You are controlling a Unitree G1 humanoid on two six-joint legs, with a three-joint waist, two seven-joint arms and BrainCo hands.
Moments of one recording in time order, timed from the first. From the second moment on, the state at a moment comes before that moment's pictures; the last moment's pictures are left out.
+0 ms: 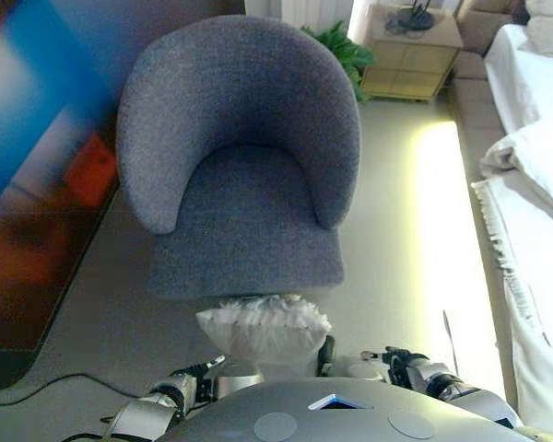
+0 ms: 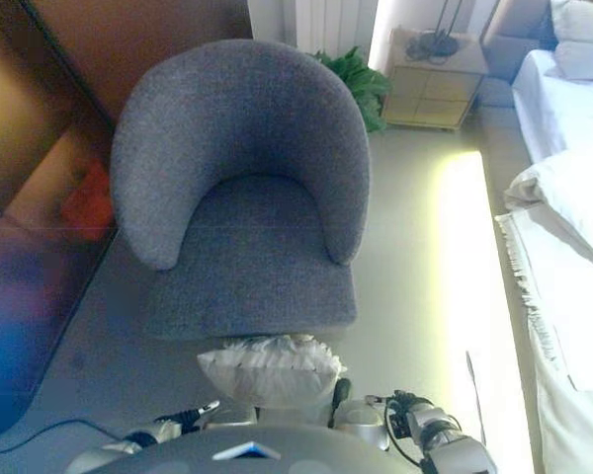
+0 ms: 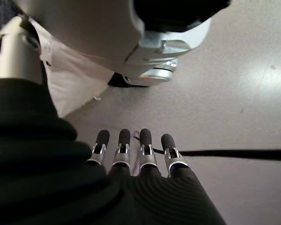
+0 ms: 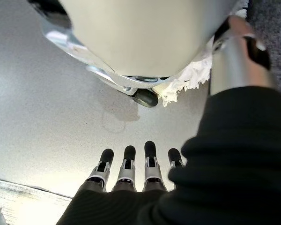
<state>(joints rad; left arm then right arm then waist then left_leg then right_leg) -0.05 0.17 -0.22 1.28 -0.39 0.25 0.16 -0.11 -0.29 0.30 1.26 0.10 0.20 0.04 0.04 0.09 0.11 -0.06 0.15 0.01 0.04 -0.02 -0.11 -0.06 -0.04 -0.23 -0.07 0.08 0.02</state>
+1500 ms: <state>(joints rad) -0.37 0.27 -0.33 1.22 -0.32 0.05 0.30 -0.42 -0.34 0.21 1.25 0.22 0.14 -0.32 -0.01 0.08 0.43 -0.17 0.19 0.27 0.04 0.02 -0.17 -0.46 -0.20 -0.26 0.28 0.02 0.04</state>
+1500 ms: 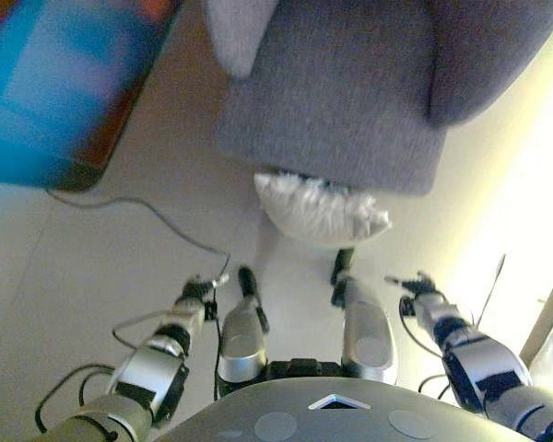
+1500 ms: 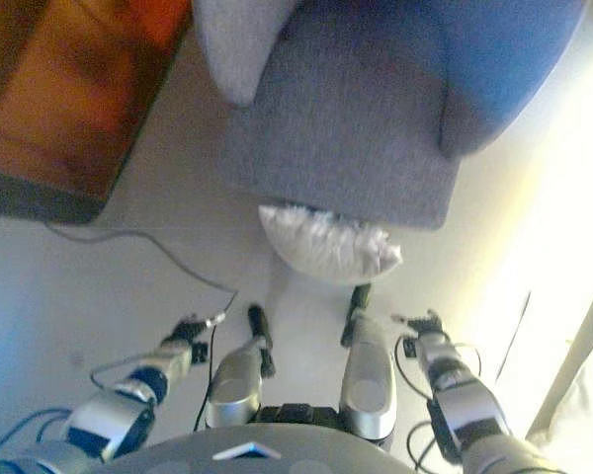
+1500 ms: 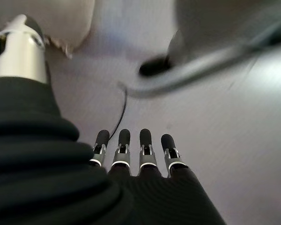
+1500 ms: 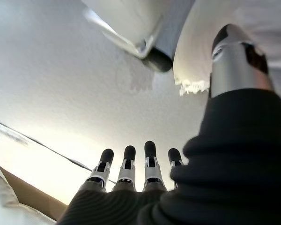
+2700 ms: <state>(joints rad) -0.95 0.56 -0.58 1.10 -0.31 -0.18 0.46 -0.97 -0.67 0.36 1.00 0.10 -0.08 -0.57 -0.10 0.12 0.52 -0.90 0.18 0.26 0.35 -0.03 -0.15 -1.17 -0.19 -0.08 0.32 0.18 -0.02</state>
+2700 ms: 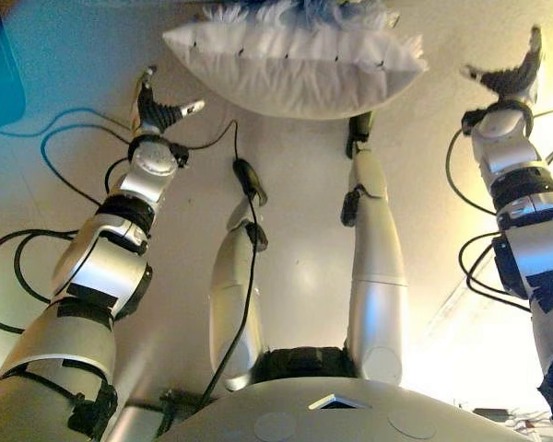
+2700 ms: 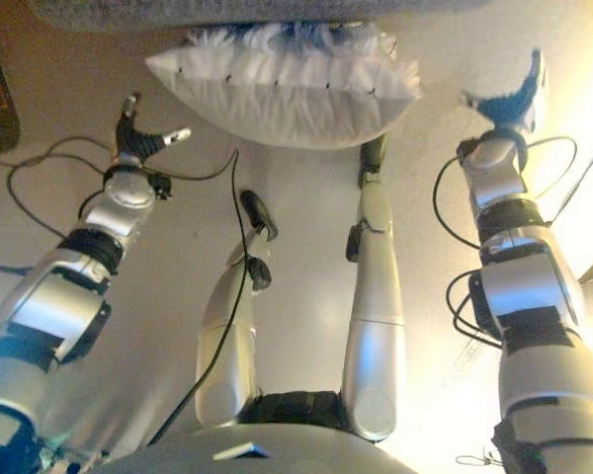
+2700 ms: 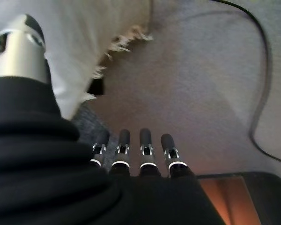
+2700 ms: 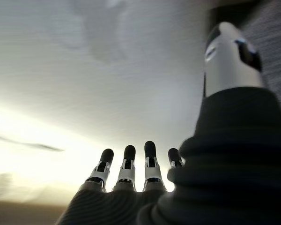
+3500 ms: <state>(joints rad) -1.27 0.70 -0.76 1.05 -0.17 -0.26 0.31 -1.18 -0.81 0.69 0.79 0.01 -0.32 -0.22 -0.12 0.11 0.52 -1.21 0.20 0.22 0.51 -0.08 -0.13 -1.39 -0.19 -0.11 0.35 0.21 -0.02</state>
